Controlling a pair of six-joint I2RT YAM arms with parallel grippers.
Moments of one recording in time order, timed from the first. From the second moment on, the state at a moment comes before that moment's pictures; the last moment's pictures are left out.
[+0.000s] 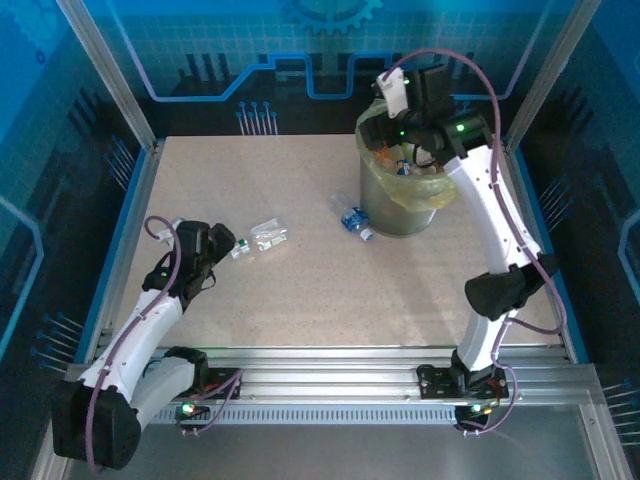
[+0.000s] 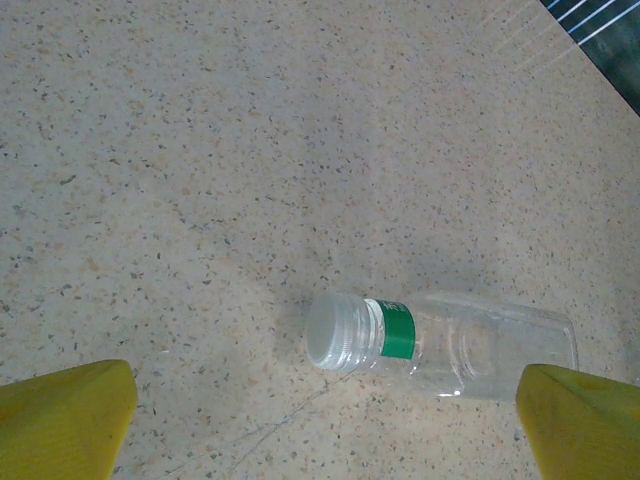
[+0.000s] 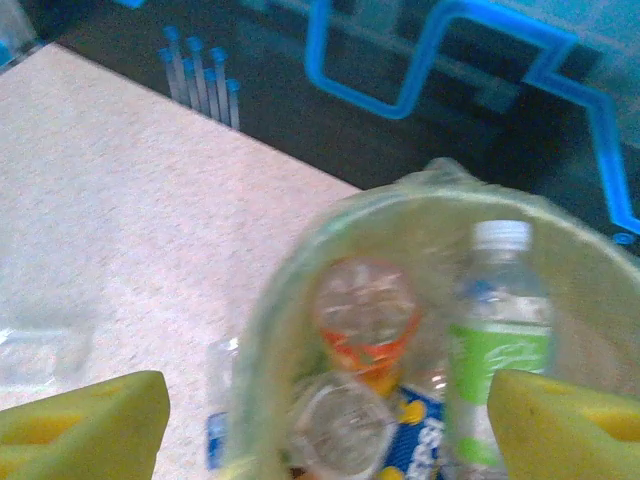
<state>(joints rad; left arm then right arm) -0.13 0.93 0.62 -0.45 -0.26 -0.87 0.43 1.79 2.22 -1.04 0.06 -0.12</state>
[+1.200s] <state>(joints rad) -0.13 0.93 0.62 -0.45 -0.25 -0.87 0.74 2.36 2.22 -1.17 0.50 0.00</state>
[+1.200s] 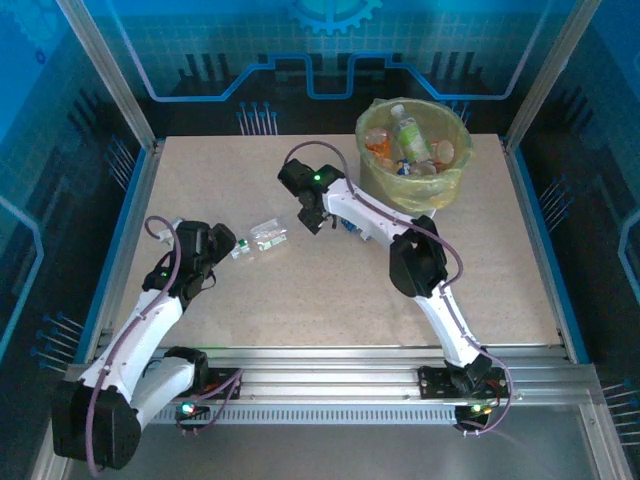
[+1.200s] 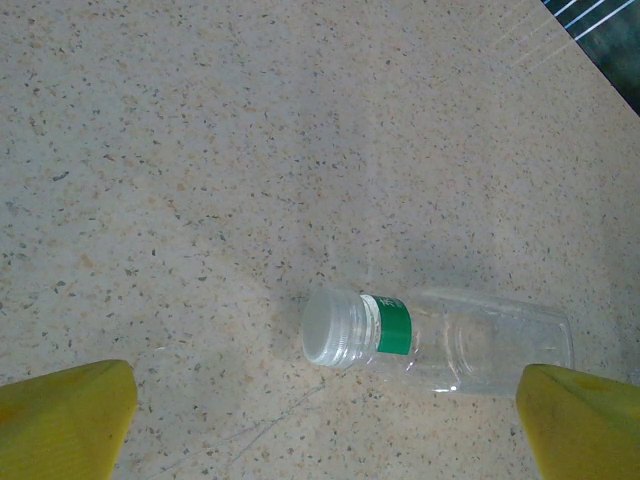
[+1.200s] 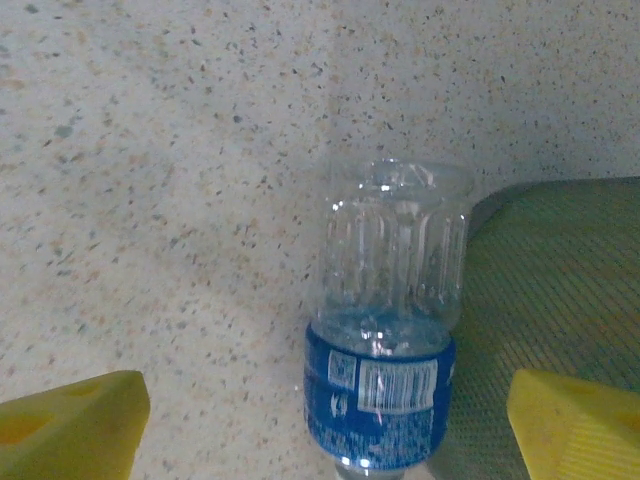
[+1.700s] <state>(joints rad) -0.13 0.93 0.62 -0.45 -0.25 -0.87 0.69 2.51 2.36 -1.19 0.52 -0.01</state>
